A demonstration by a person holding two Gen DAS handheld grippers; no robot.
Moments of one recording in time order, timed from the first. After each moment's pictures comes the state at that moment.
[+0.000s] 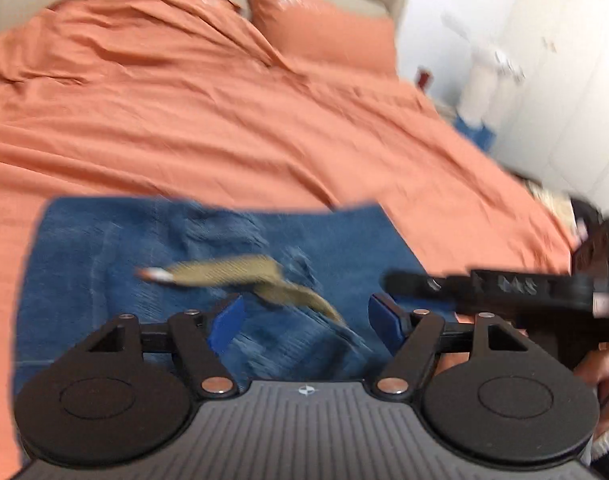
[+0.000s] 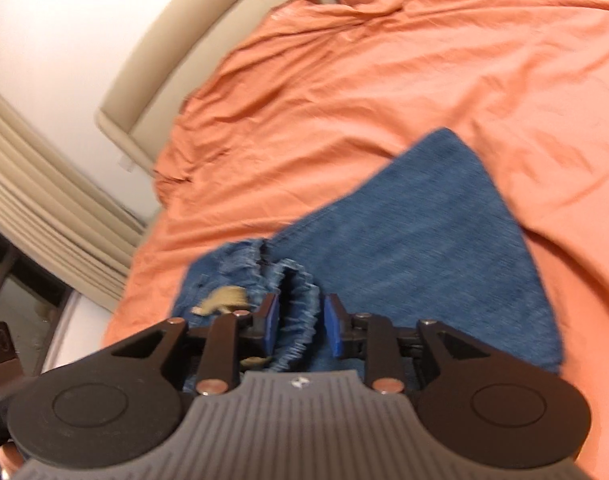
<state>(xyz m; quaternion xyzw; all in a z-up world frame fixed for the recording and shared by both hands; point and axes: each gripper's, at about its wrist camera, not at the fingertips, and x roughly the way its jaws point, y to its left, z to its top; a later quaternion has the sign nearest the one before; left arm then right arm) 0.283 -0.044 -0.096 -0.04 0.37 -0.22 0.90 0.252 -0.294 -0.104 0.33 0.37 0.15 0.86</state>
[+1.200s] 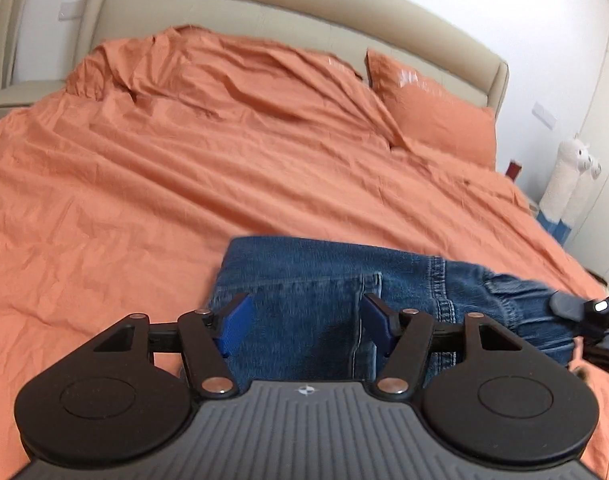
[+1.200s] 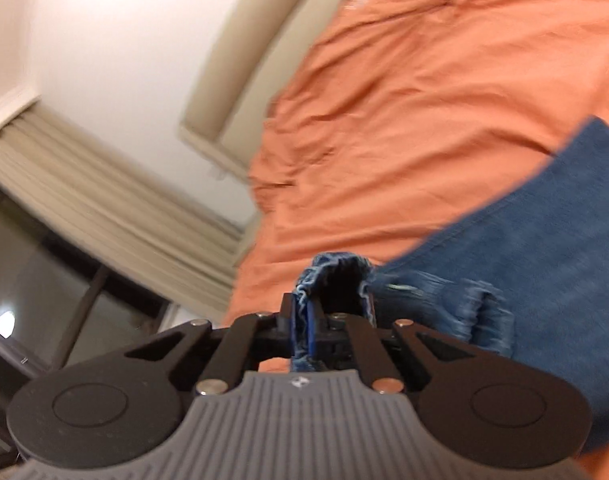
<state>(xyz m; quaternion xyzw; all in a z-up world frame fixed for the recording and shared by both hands) 0.313 0.064 -0.112 -0.11 0.32 -0.10 0.94 0.289 -0.244 -0.073 0.41 0.35 0.24 0.81</state>
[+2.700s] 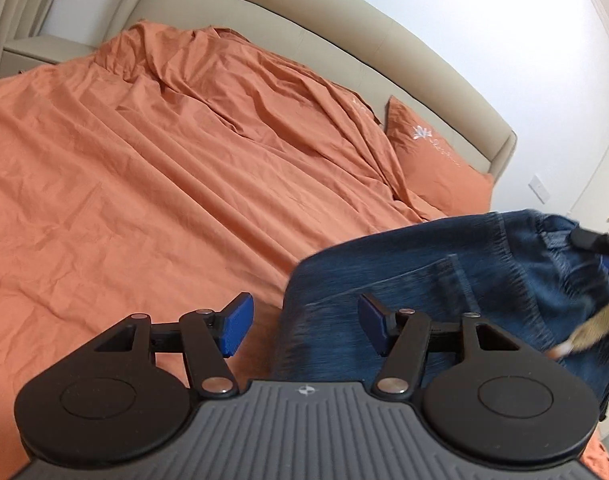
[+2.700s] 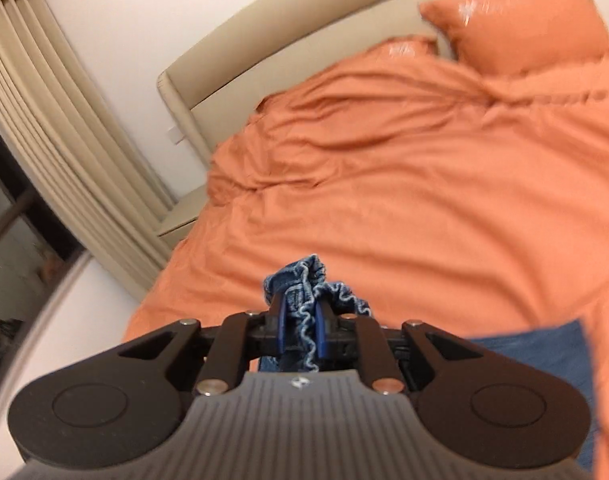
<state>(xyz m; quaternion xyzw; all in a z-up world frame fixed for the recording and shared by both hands) 0.315 0.124 -0.105 -0.23 0.28 -0.11 0.93 0.333 -0.194 0.065 0.19 0.34 0.19 0.90</state>
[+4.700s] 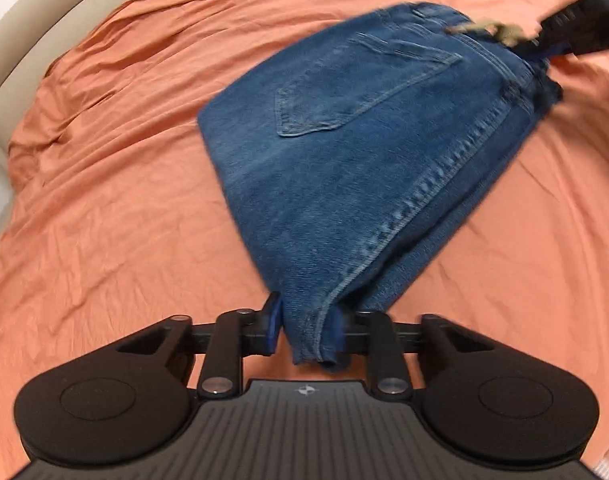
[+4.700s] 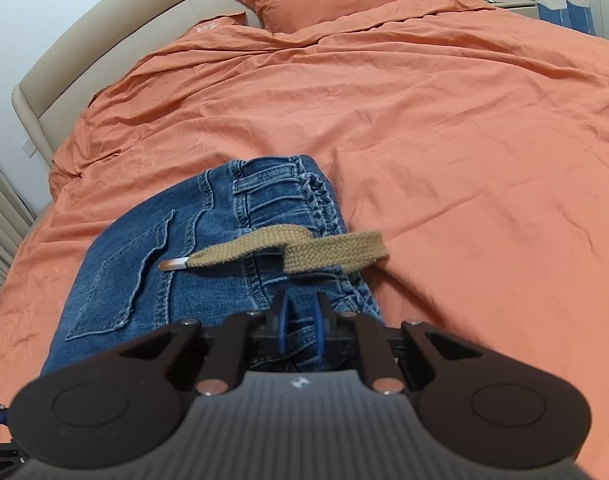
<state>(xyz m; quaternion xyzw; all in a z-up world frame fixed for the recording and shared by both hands) 0.213 -0.037 -0.157 0.28 0.43 -0.15 0.84 0.226 -0.339 -0.123 0.20 0.38 -0.01 0.90</state>
